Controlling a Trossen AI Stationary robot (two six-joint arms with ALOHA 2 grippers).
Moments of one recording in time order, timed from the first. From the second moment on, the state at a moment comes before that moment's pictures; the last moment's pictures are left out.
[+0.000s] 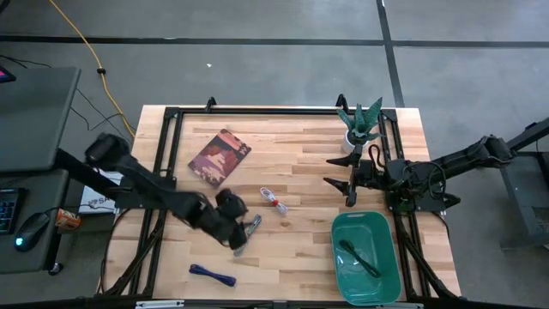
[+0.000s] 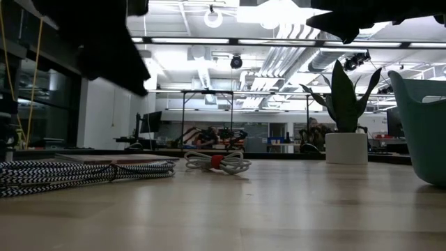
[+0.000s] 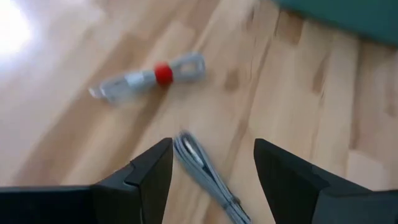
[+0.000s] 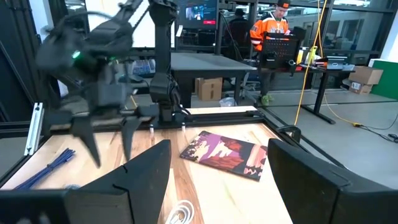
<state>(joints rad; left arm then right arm) -0.42 1.52 0.87 -0.32 -0.53 -0.81 0.25 0.79 0.39 0.41 0.44 -0.04</state>
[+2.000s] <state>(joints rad) -0.45 1.52 0.67 -0.08 -0.59 -0.69 0.25 0.79 0.39 0.38 0.44 -0.04</state>
